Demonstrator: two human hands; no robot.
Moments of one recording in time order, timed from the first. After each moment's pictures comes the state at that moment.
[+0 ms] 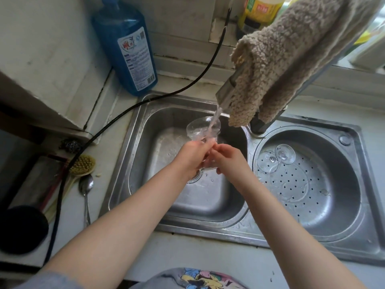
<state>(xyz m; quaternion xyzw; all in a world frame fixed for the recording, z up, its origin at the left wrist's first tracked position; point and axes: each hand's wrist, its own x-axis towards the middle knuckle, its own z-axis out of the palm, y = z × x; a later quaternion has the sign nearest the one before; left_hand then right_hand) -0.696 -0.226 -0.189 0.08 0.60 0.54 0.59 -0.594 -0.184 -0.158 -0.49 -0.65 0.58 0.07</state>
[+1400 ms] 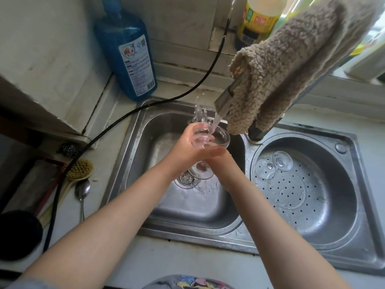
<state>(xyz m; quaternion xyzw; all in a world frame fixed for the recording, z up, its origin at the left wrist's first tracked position) -0.718 -0.234 -0.162 0.26 0.62 0.53 0.52 -0.622 -0.174 -0.176 -0.39 -0.74 0.54 0.06</state>
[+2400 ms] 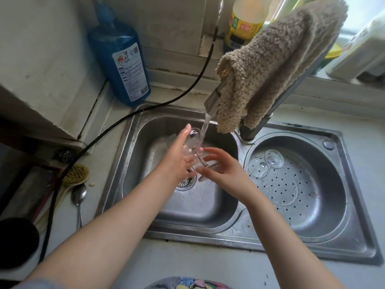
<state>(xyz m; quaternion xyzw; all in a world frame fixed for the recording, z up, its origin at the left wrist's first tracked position) -0.714 -0.230 -0.177 -0.07 0.54 0.52 0.66 -0.565 -0.187 -0.155 -0.40 -0.68 0.60 0.10</state>
